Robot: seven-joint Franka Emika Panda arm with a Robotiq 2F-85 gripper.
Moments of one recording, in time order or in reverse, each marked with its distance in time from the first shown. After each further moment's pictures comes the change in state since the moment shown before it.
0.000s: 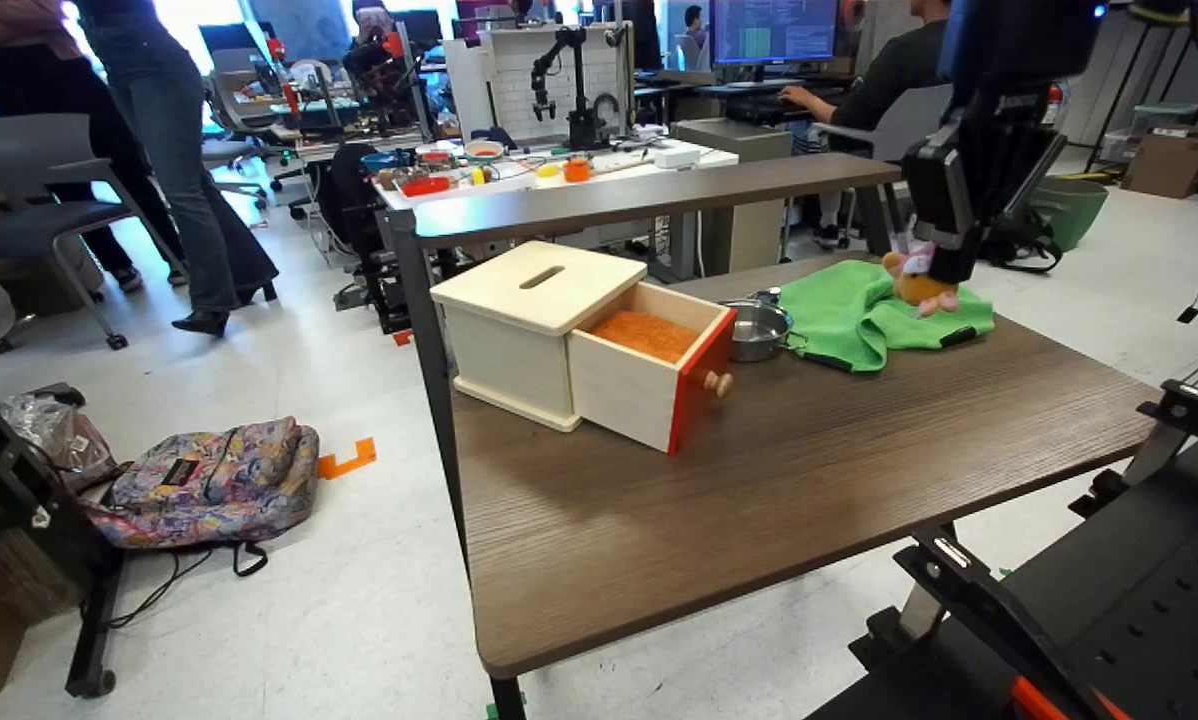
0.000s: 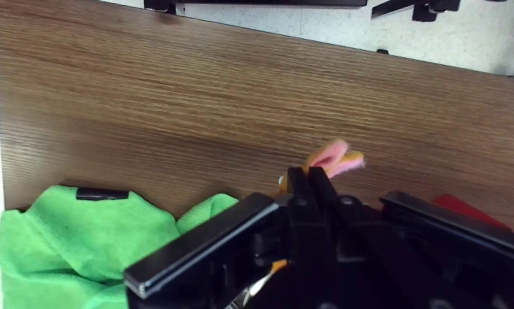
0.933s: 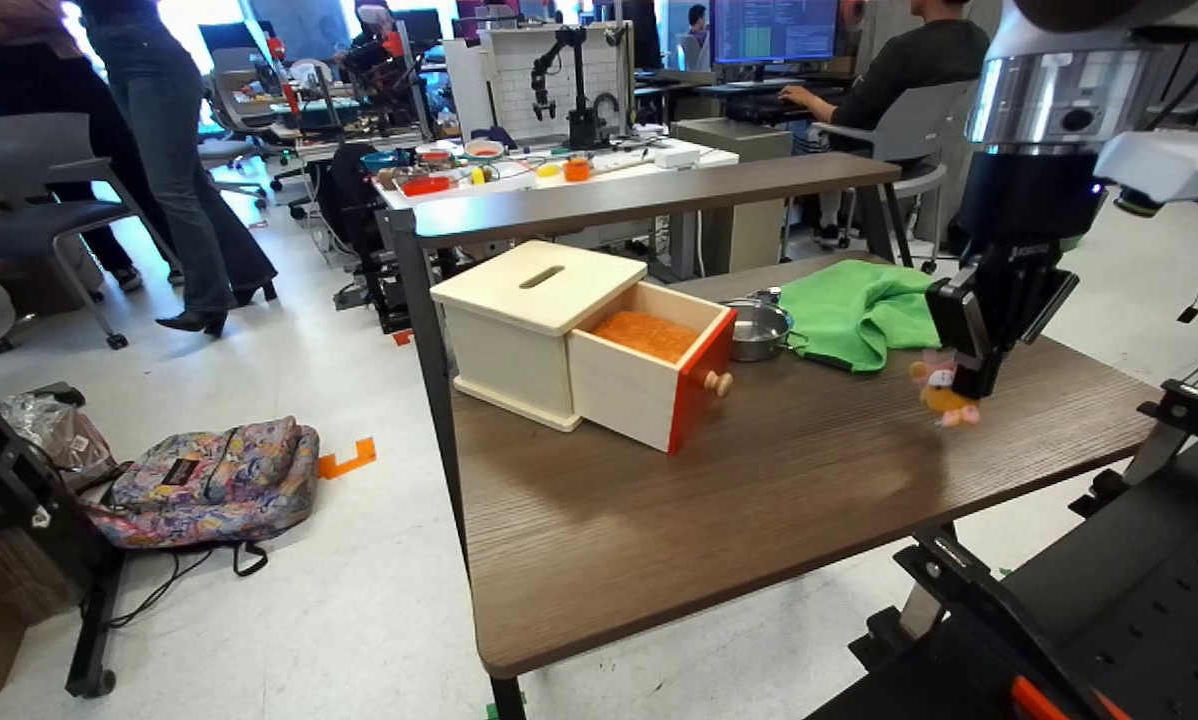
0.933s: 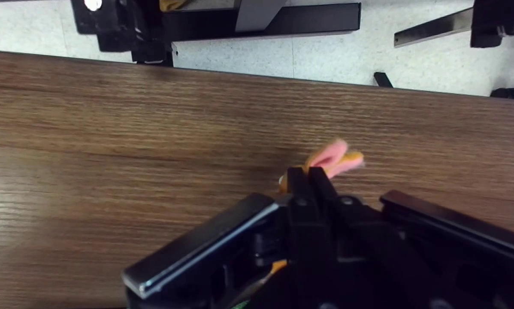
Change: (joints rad) arm -0.087 0.224 0.022 0.017 0.117 0.112 -0.106
